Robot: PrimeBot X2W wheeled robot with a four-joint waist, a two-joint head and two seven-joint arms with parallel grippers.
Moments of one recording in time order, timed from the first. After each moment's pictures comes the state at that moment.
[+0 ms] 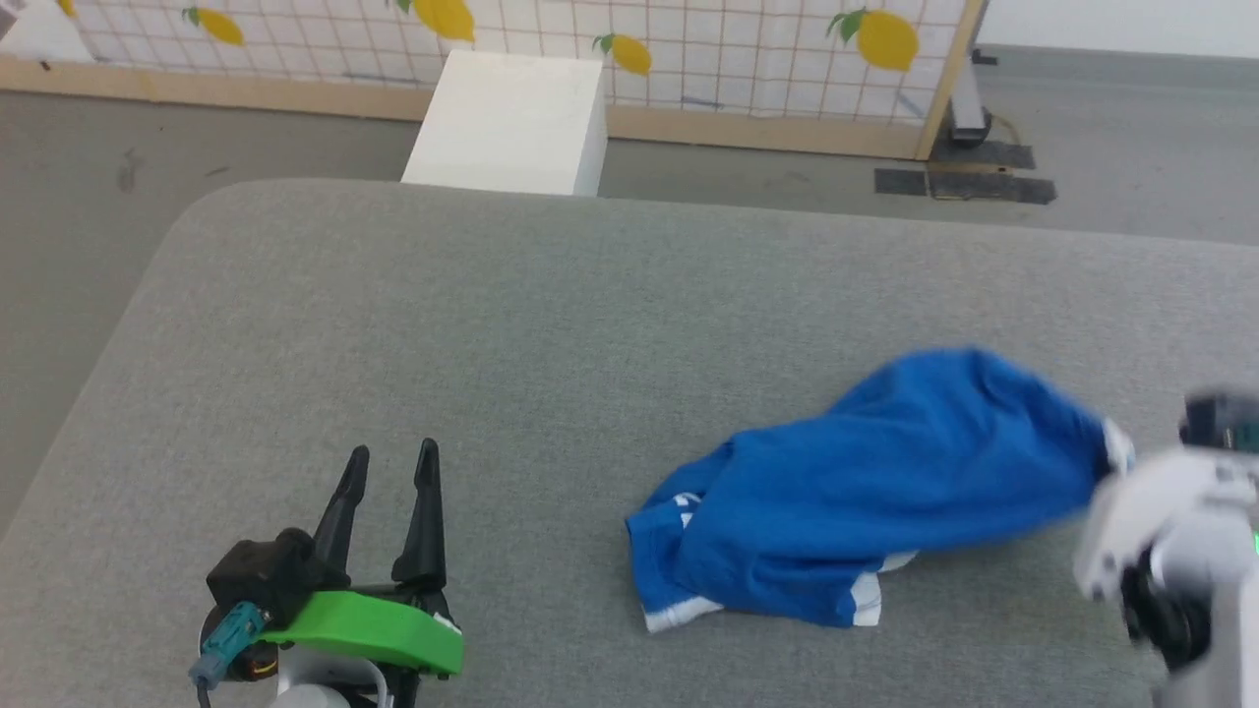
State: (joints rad) left arm -0.03 0.06 -0.05 0.13 -0.34 -0.12 -0.26; right arm -0.26 -0.05 -0.34 0.29 0.01 0.13 0.45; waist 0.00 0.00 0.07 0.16
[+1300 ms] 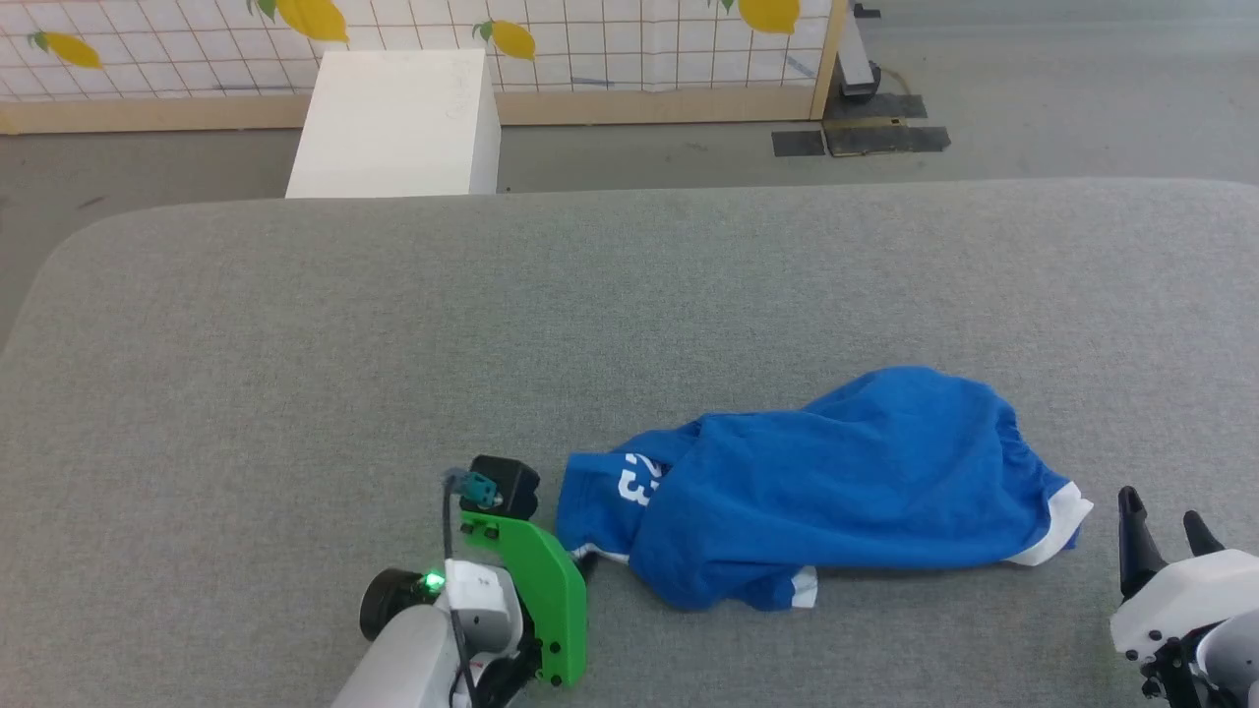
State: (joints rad) left arm -0.26 0.09 -0.38 0.39 -0.46 -0.10 0.49; right arm -0.09 -0.05 -0.40 0.29 0.24 0.13 0.15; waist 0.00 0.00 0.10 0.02
